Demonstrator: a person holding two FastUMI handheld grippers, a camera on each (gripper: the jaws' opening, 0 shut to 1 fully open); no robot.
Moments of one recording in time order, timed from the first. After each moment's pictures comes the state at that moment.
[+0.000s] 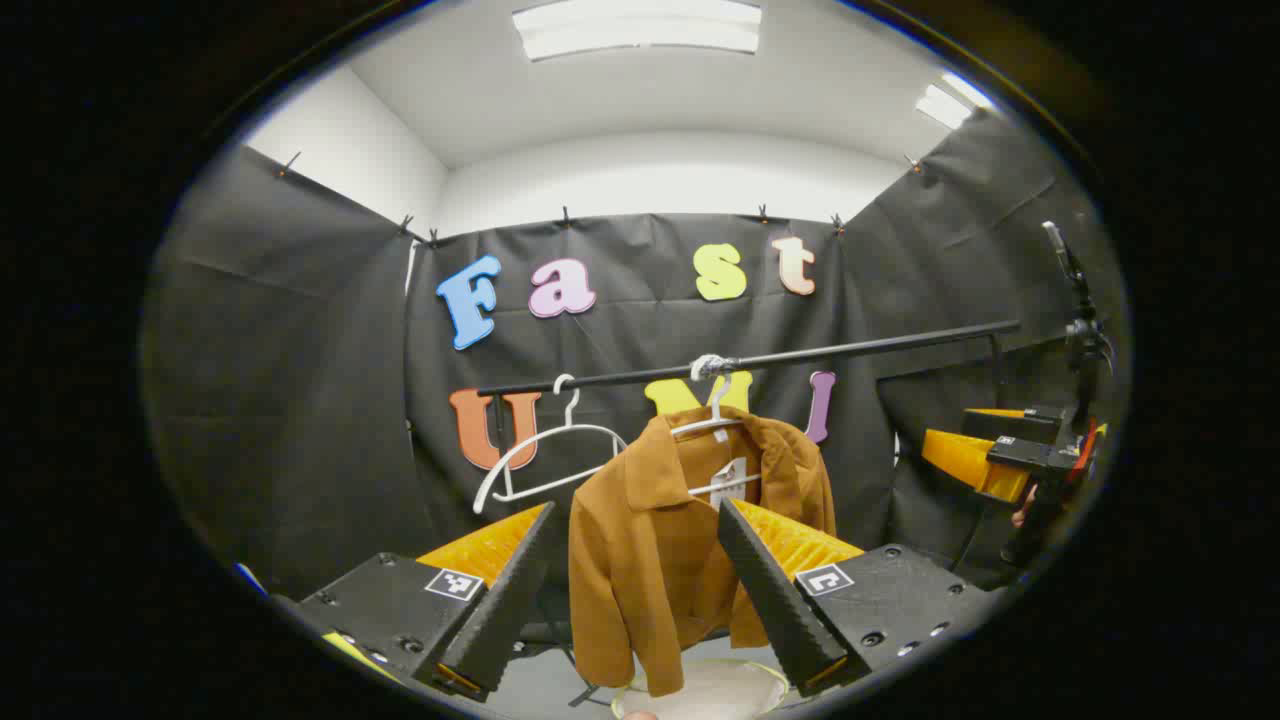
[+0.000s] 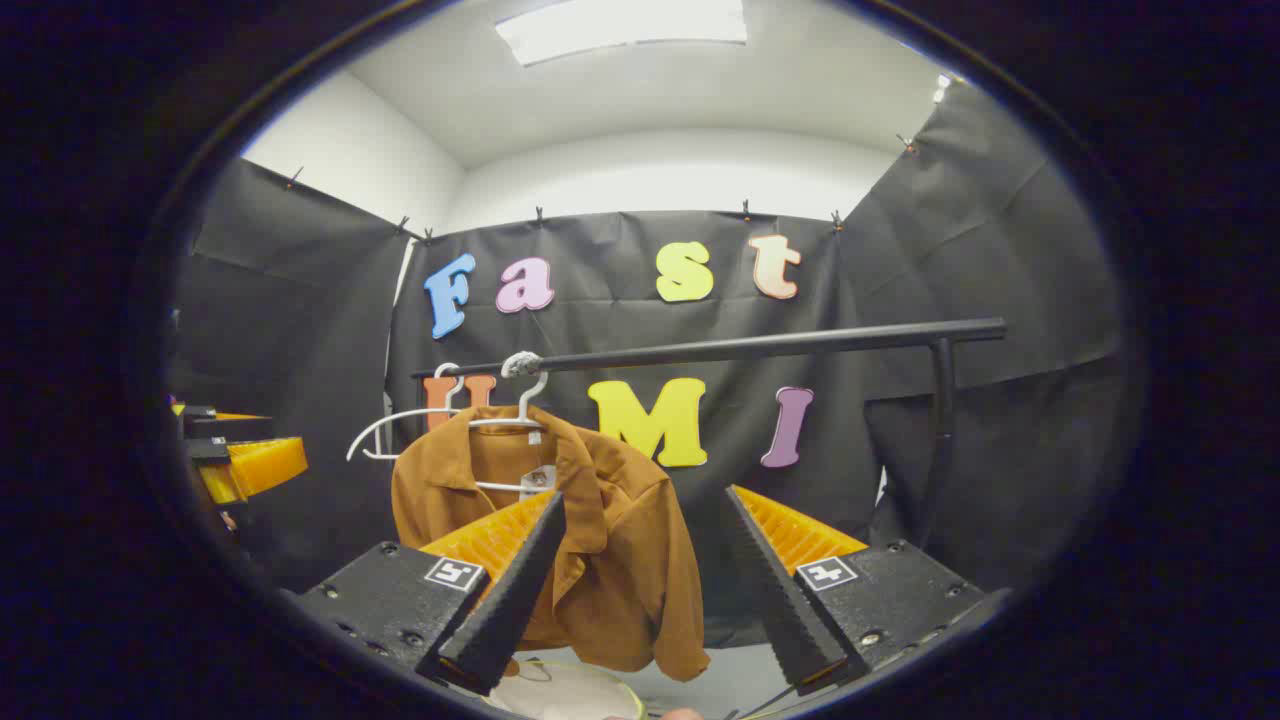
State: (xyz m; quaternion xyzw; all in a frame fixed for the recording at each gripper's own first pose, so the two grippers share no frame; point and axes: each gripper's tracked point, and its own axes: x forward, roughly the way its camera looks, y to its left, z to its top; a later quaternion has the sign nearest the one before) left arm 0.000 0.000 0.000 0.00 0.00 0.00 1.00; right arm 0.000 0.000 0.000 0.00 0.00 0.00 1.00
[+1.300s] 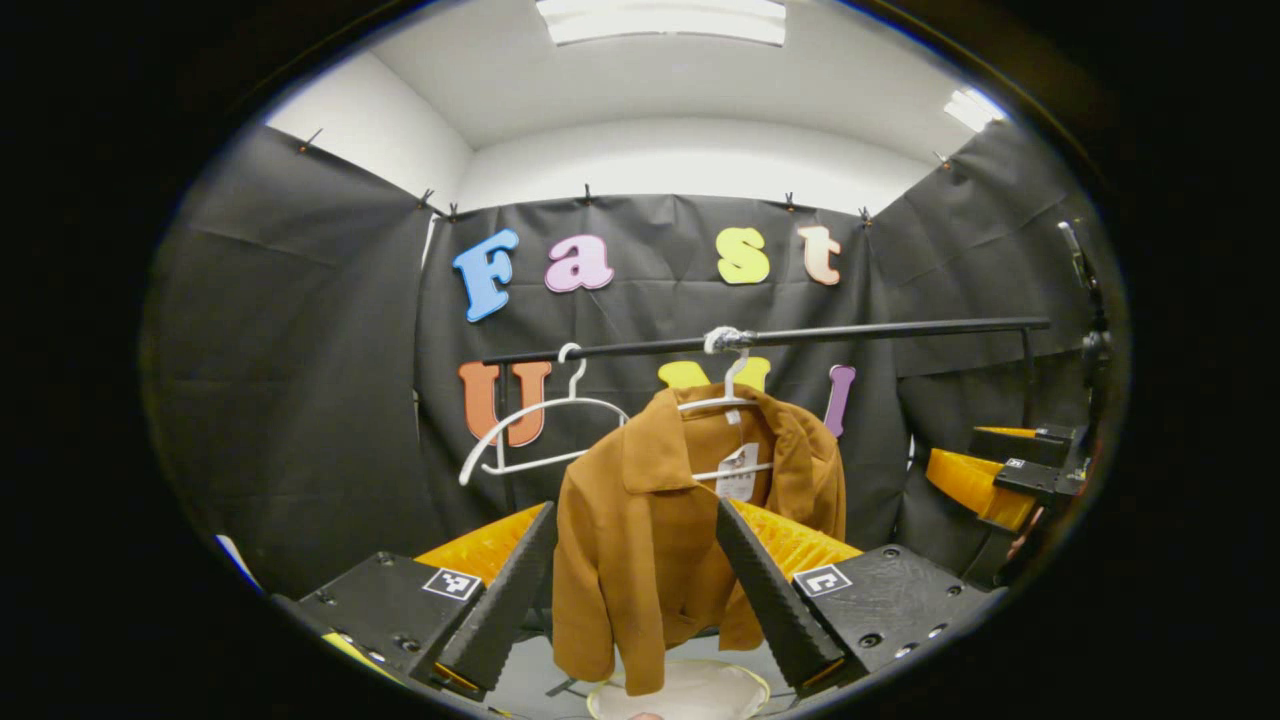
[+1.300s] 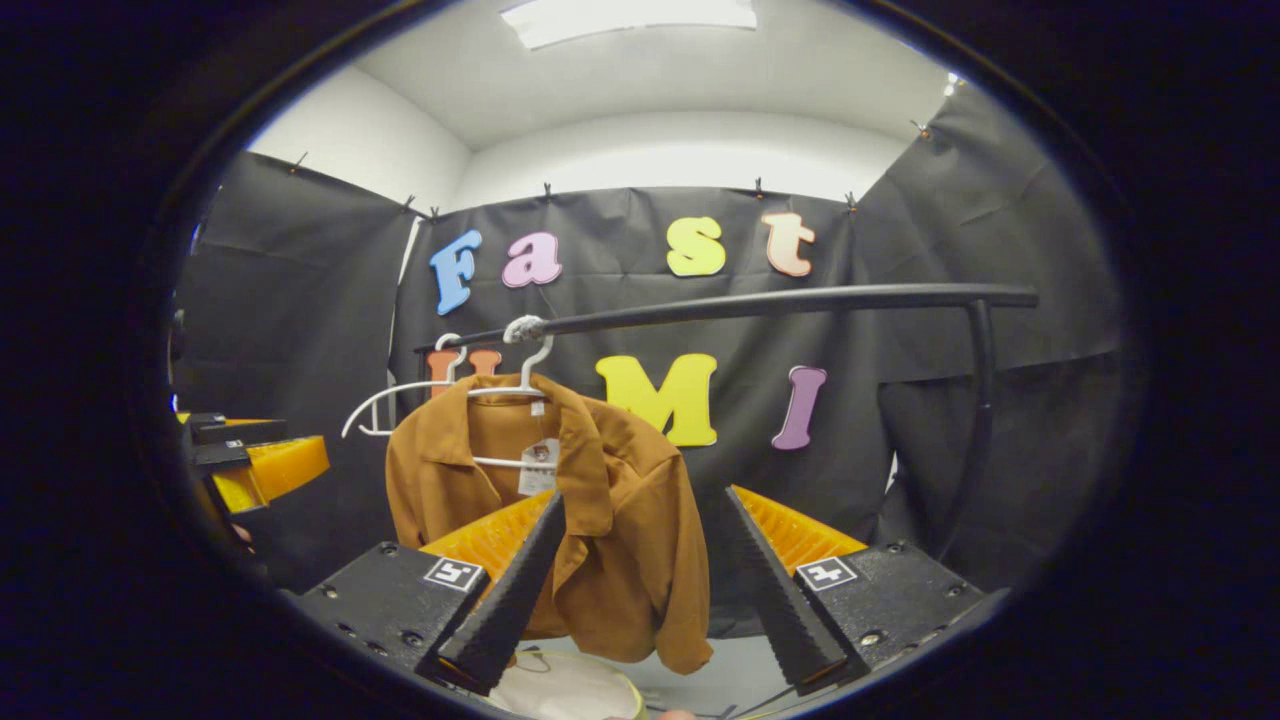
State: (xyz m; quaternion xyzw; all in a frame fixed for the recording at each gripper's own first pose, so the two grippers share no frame) left arm 0.024 -0.013 -0.032 -0.02 0.02 0.04 1.00; right arm 0.025 0.001 -0.031 0.00 0.04 0.03 1.00
